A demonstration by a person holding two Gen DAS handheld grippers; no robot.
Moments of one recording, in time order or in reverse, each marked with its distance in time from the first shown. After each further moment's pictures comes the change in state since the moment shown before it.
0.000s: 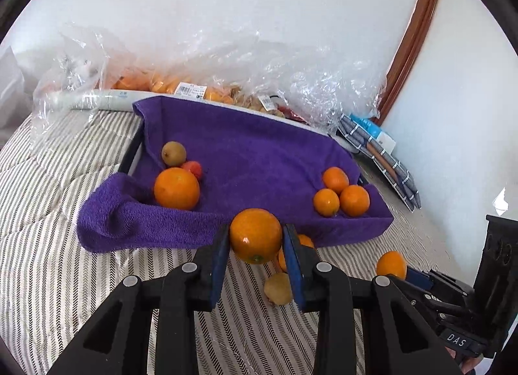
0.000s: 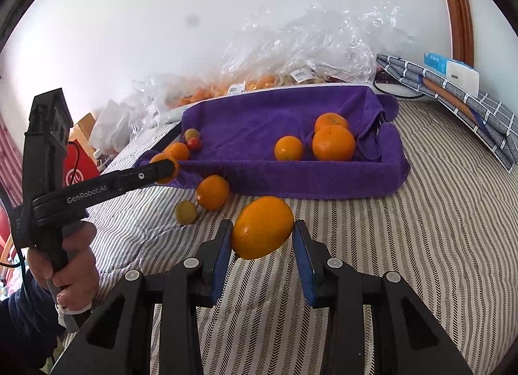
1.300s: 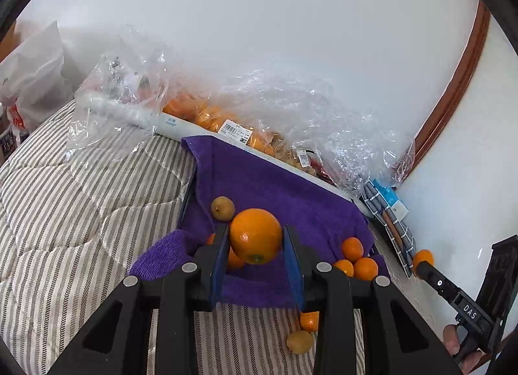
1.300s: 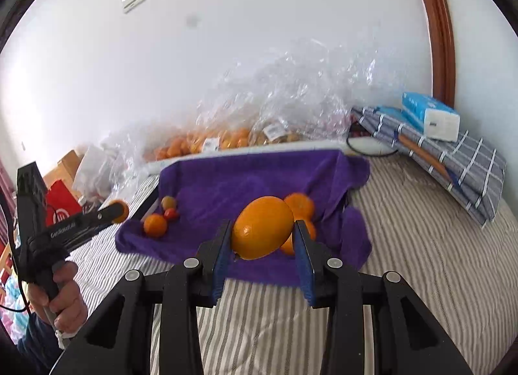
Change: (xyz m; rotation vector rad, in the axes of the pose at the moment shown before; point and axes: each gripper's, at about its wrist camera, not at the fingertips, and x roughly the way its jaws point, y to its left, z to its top) left arm -0.020 0.047 0.041 -0.214 -0.124 0.037; right arm -0.018 -0.022 0.076 0.033 -0.123 -0.080
